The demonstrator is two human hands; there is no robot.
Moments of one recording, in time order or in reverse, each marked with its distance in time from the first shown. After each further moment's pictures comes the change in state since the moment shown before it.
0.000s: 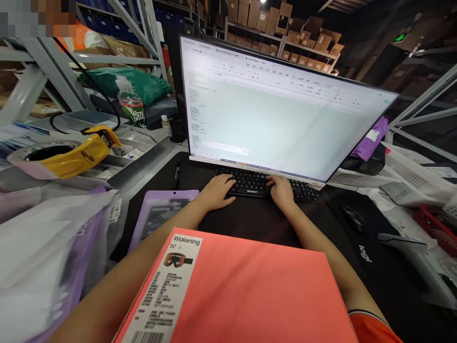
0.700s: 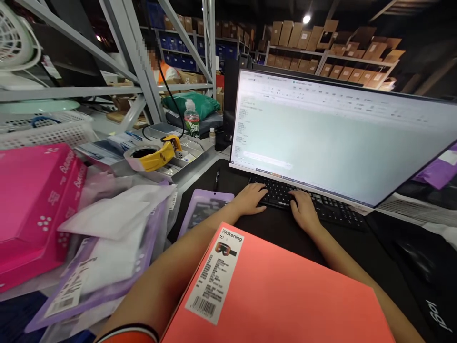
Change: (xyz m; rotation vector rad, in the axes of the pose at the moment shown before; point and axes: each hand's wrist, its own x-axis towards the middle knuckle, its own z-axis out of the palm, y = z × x) left_hand -0.001 0.007 -0.004 -0.025 -0.015 -0.034; right_hand -0.013 -0.001 0.037 0.027 0.070 -0.392
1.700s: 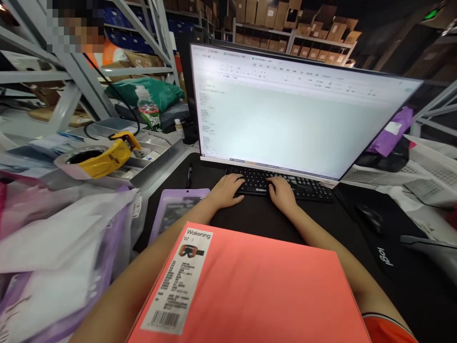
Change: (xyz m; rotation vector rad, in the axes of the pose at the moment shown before) left_hand 0.001 -0.004 -0.001 0.022 -0.002 0.036; right_hand 0.004 -0.009 -0.012 -0.032 -0.058 0.156
